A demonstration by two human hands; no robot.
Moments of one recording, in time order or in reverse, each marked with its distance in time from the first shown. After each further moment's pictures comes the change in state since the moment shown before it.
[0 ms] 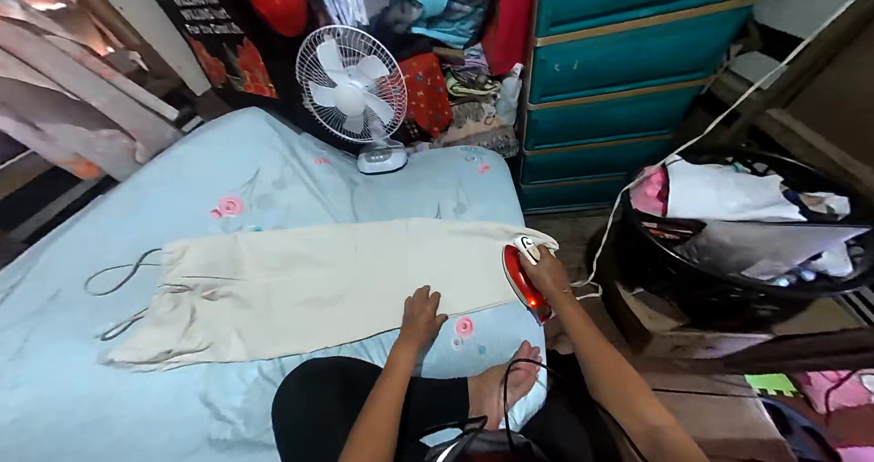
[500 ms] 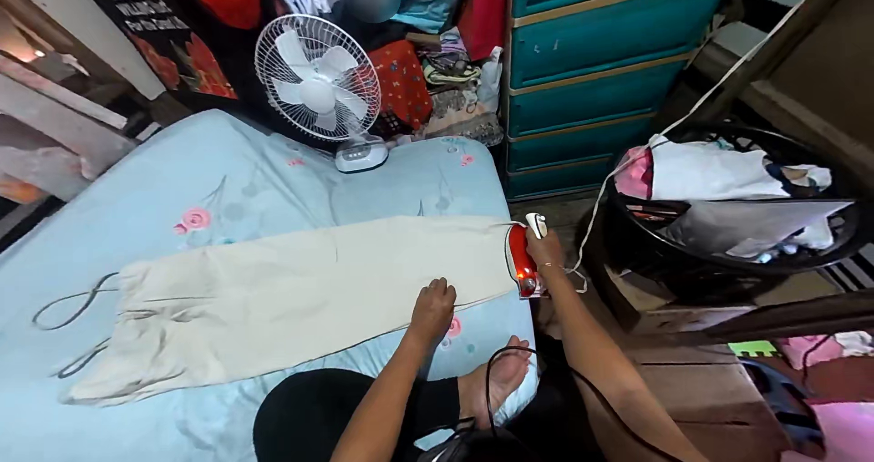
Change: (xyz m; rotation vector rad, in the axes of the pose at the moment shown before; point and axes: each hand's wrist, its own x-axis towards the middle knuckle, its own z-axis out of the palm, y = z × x) left_hand 0.033 0.041 0.018 0.231 0.035 0.275; right_hand 0.047 0.013 -0.010 0.305 0.143 0.289
